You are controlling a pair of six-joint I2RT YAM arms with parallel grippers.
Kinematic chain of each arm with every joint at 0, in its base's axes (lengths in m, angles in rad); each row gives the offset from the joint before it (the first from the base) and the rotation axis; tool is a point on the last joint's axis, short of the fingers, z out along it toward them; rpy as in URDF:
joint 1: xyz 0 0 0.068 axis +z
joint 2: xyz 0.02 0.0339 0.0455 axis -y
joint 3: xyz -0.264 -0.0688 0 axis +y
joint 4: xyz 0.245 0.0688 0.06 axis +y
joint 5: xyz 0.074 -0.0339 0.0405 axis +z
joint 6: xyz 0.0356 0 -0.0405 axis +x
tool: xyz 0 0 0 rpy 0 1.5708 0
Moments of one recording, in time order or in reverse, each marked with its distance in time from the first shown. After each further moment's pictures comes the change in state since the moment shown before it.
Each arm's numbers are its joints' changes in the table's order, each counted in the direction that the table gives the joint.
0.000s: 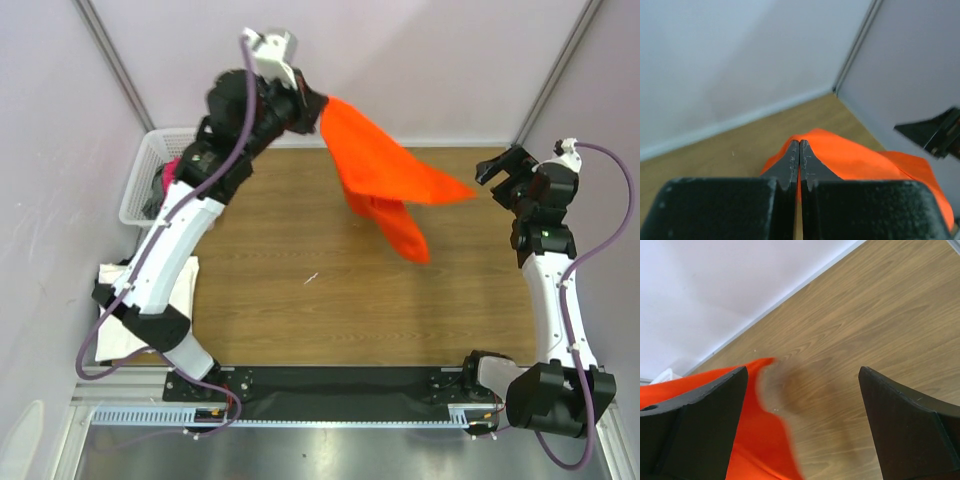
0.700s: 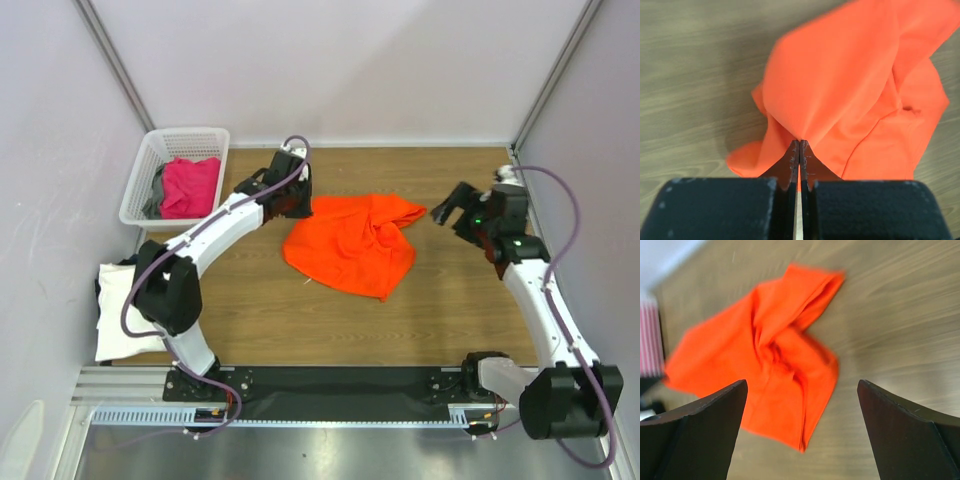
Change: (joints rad) left arm 0.090 -0.108 0.749 -0.004 0.004 -0.158; right arm 0.151 0.043 0.132 0.205 0.058 -0.041
